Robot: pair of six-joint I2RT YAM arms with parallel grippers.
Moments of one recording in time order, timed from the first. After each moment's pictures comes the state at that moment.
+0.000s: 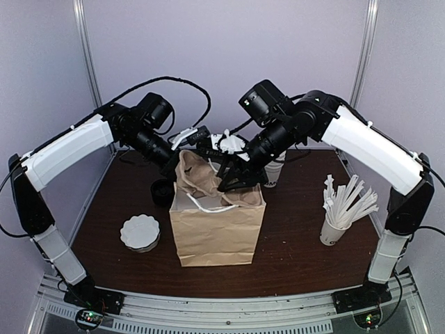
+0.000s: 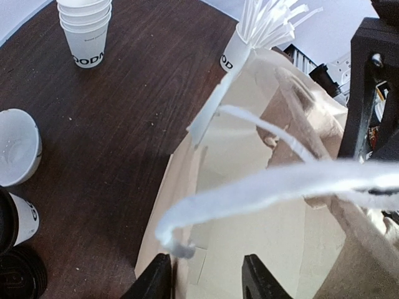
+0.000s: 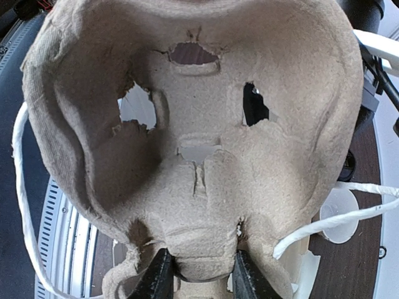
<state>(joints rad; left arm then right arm) -0.68 1.67 1.72 -1.05 0.63 0.22 0.96 1.81 2.07 -1.14 -0.40 -0.66</state>
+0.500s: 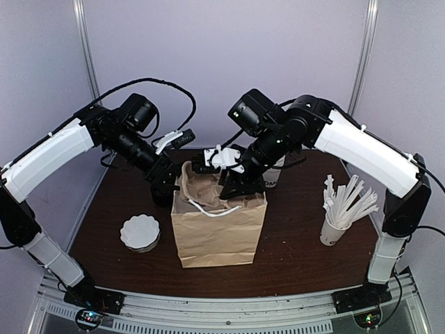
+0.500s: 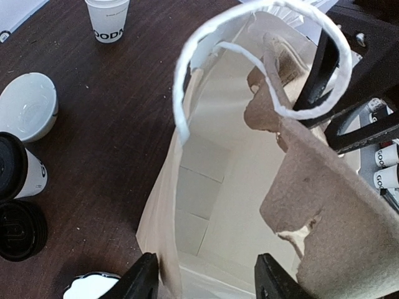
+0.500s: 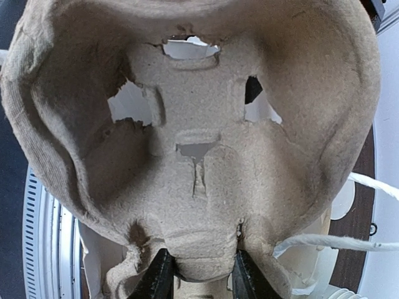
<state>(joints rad) -0.68 1.52 1.63 -1.12 0.54 0.18 1.02 1.84 2.08 -1.20 -0.21 -0.66</state>
